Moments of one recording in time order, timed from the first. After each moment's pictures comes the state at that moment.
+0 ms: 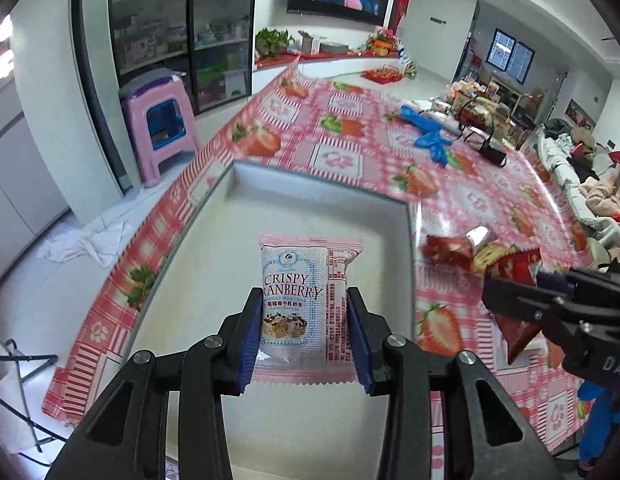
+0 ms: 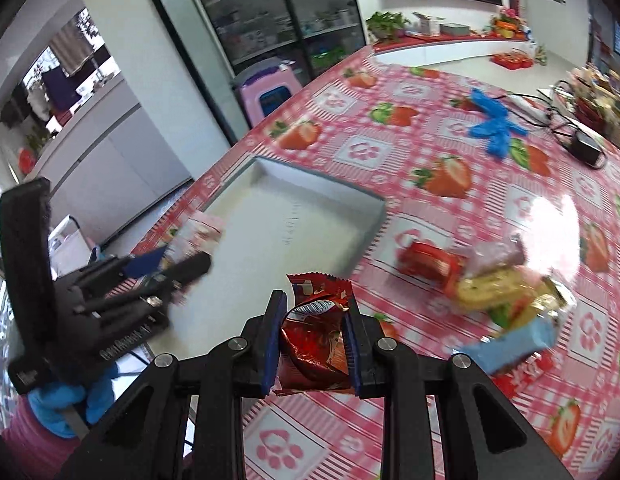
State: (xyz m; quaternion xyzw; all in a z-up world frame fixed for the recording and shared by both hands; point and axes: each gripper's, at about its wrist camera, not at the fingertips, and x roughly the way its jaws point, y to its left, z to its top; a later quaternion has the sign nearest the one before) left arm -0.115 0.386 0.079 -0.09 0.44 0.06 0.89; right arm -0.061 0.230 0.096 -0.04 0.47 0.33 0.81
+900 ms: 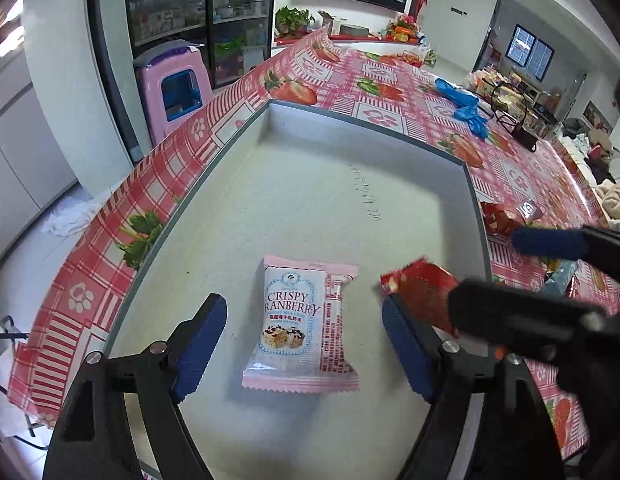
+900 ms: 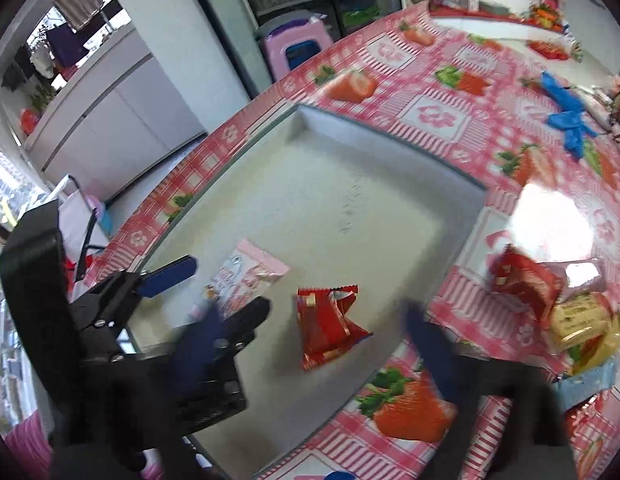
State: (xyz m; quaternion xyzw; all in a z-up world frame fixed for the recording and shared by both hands) left arm -0.123 0.413 0.029 -0.11 0.46 0.08 0.88; right arm -0.050 0.303 0.053 -0.09 0.51 0.35 0.78
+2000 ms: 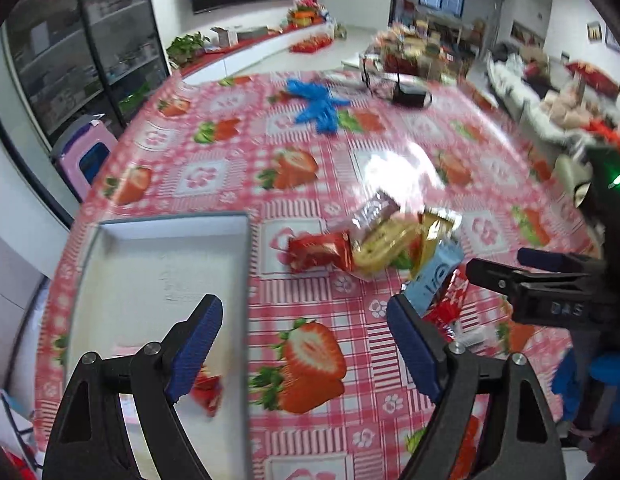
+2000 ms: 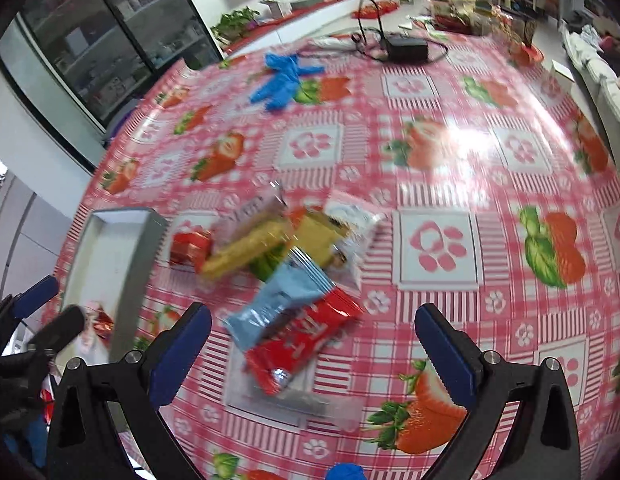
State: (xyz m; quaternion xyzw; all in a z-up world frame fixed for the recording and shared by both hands) left arm -0.056 0.232 0.095 0.03 0.48 -0.03 0.88; right arm -0.011 0.046 0.056 0.06 0.53 0.13 0.84
